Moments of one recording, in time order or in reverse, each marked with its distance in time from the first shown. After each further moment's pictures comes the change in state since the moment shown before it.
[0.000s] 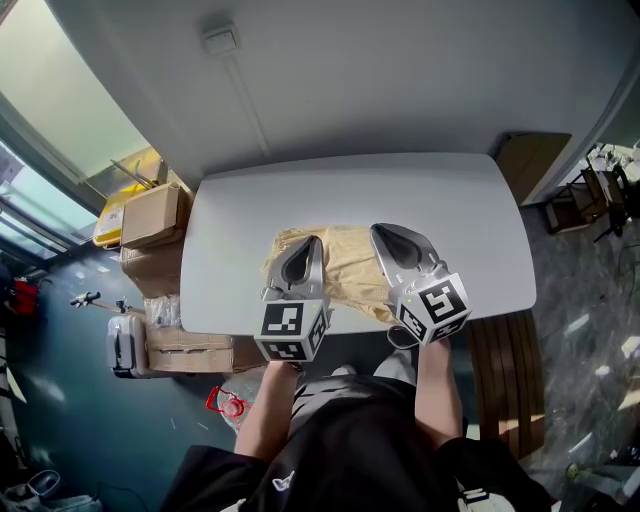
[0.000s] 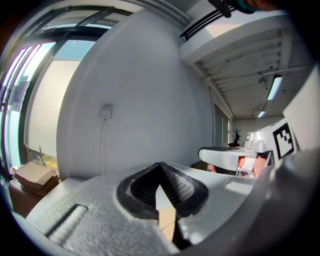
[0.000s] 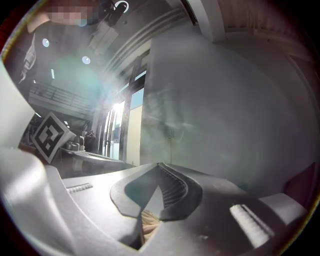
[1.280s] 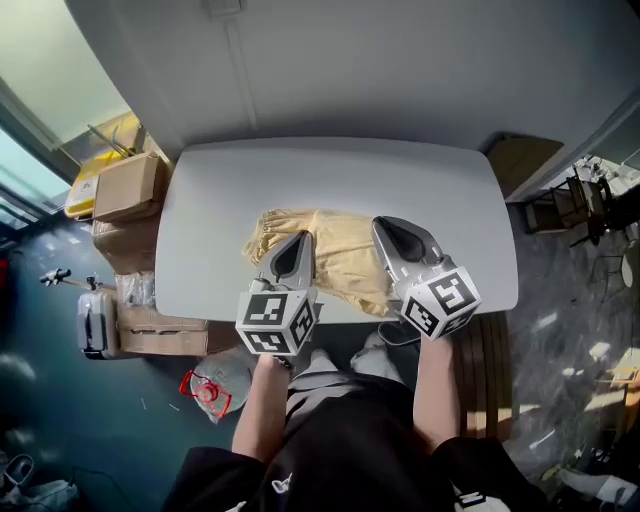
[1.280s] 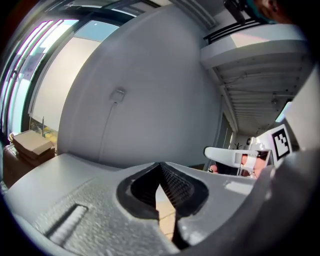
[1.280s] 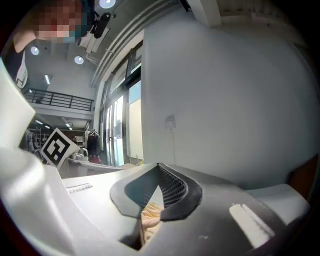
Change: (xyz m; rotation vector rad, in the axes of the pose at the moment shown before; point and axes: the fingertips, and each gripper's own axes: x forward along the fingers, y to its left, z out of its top) left arm 0.006 0.022 -0.035 -0.226 0.051 -0.007; right arm 0.014 0.000 -0.006 0.048 0.115 0.061
